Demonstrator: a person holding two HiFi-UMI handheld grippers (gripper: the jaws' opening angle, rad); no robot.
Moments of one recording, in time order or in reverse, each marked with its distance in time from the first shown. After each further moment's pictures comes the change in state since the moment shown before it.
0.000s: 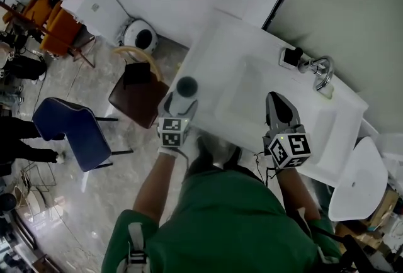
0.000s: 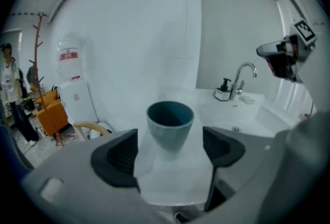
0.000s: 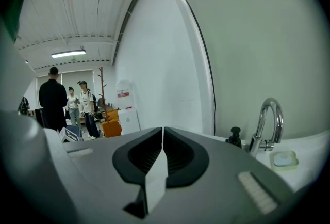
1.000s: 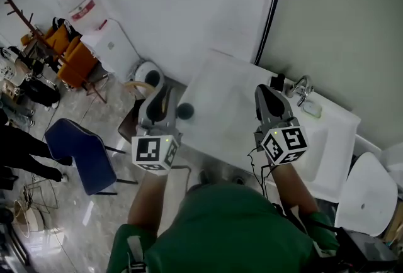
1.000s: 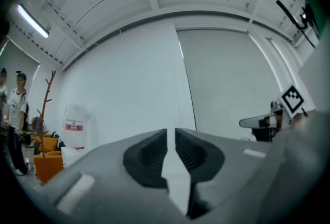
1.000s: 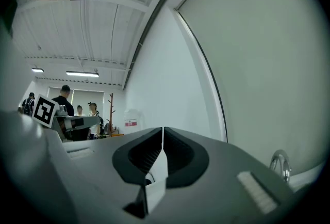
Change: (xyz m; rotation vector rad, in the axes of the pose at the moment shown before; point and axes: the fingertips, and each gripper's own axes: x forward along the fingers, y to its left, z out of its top) left arm -0.201 -0.062 0.276 0.126 -0.674 0.087; right arm -0.046 0.023 0.137 -0.036 -0.306 0.117
